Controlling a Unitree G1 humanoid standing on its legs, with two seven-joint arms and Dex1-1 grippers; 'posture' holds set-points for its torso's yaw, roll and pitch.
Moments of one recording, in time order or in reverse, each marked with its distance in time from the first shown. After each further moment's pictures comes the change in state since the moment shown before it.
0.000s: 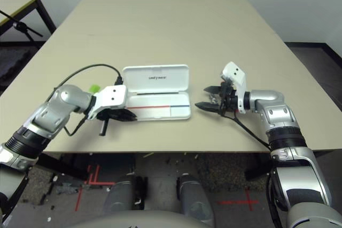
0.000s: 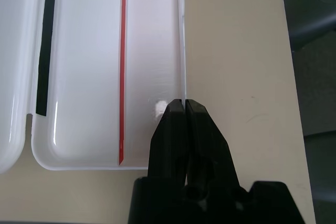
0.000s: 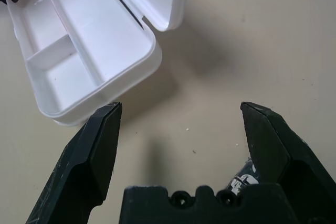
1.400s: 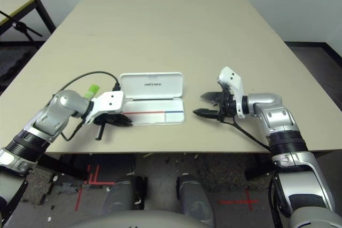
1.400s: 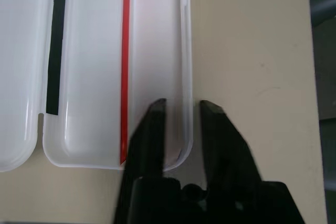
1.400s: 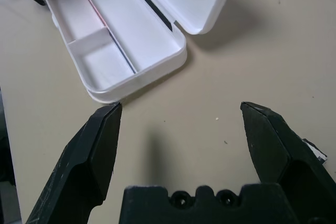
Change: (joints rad) left arm 0.039 -0.001 0.005 0.044 0.054 -0.018 0.011; right arm 0.041 -0.016 0.018 -0.082 0.009 0.077 0.033
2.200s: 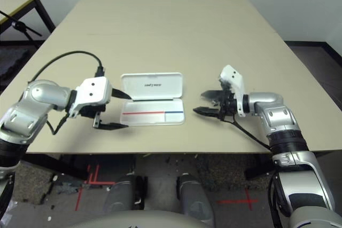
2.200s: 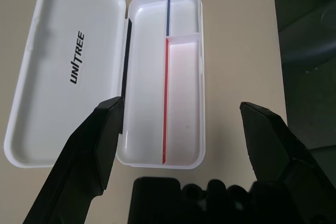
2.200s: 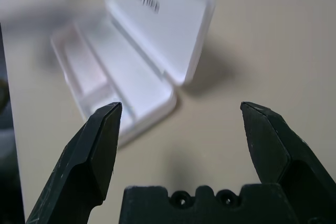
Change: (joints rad) left arm 0.043 0.103 0.217 -0.326 -0.157 0.153 -0.014; right arm -0.062 0.038 -0.111 -0.015 0.121 0.063 -0.059
